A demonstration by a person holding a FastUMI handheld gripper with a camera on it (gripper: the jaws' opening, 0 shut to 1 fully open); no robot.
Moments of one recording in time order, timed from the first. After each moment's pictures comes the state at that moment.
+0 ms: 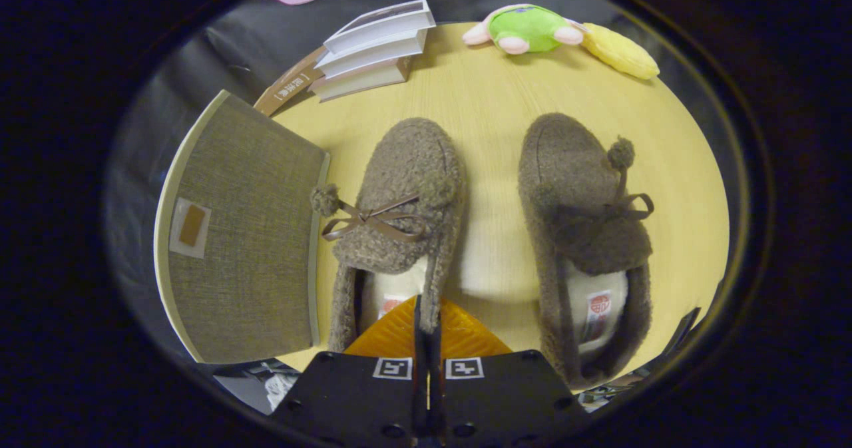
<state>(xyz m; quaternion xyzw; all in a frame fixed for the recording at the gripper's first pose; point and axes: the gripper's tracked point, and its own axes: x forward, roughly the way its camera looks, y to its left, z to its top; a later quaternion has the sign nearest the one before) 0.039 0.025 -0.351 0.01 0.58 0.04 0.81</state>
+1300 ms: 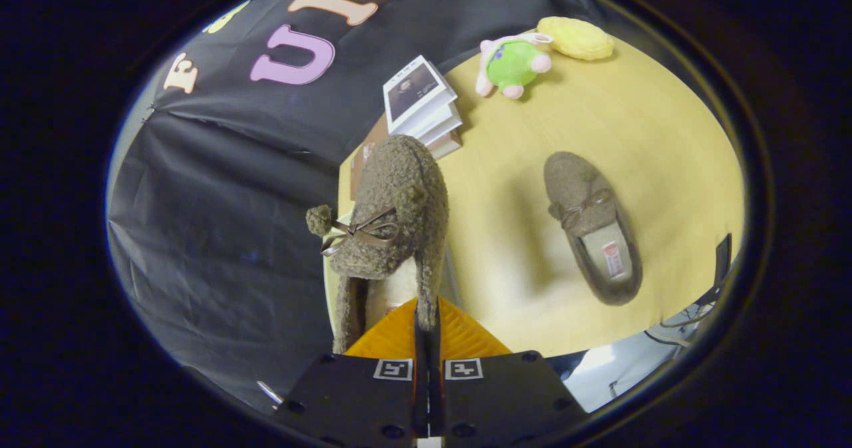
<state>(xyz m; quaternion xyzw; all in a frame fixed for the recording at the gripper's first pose) 0.022 0.086 -0.150 0.27 0.53 0.10 0.80</state>
